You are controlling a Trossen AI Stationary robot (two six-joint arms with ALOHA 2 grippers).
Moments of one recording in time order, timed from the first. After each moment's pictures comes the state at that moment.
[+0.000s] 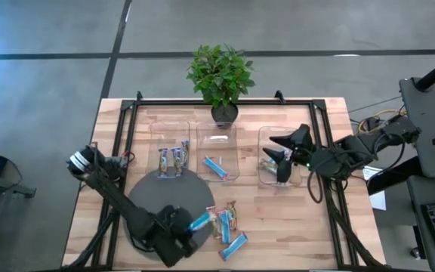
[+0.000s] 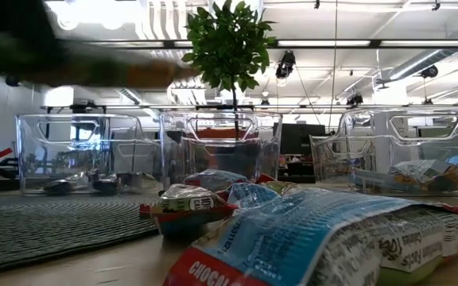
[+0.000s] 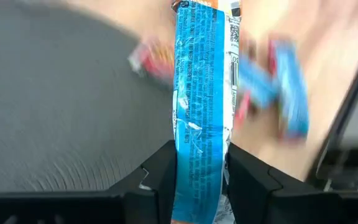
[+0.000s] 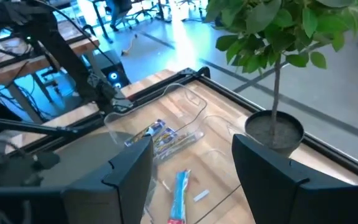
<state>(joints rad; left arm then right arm) -0.77 1.76 1.29 -0.67 -0.52 -1.44 0.45 1.12 1.23 -0.61 0.87 0.63</state>
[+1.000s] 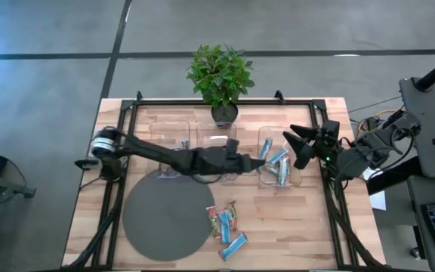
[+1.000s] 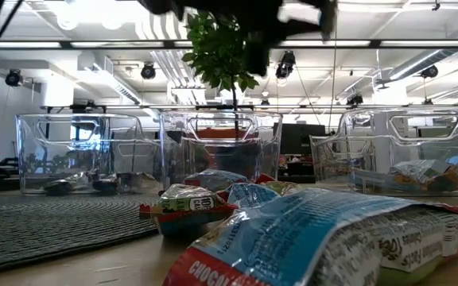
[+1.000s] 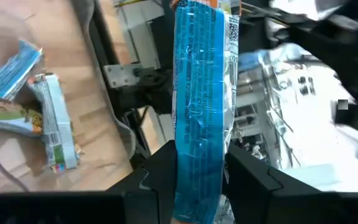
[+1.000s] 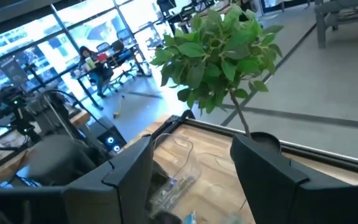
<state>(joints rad) -0.10 1.85 1.35 0.43 -0.24 -1.29 0.58 1.00 1.23 -0.65 1.21 0.86</state>
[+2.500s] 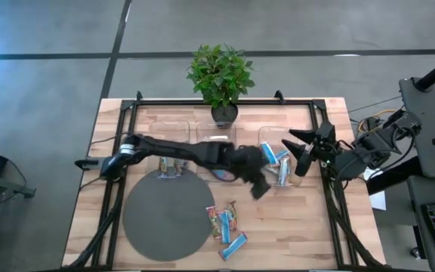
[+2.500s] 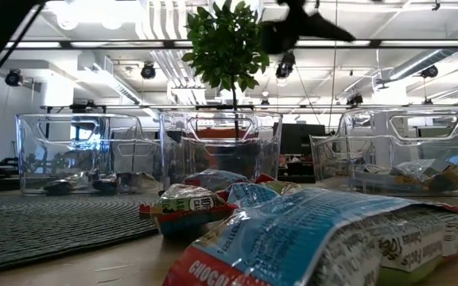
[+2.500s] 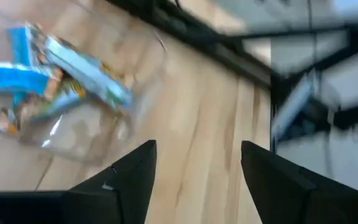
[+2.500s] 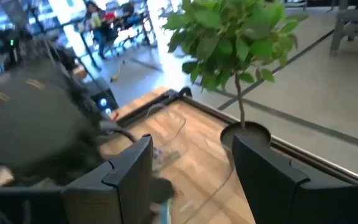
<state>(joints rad) -0.11 2.11 2.06 -0.57 0.08 -0.59 0.58 0.99 1.23 -0.77 1.09 0.76</state>
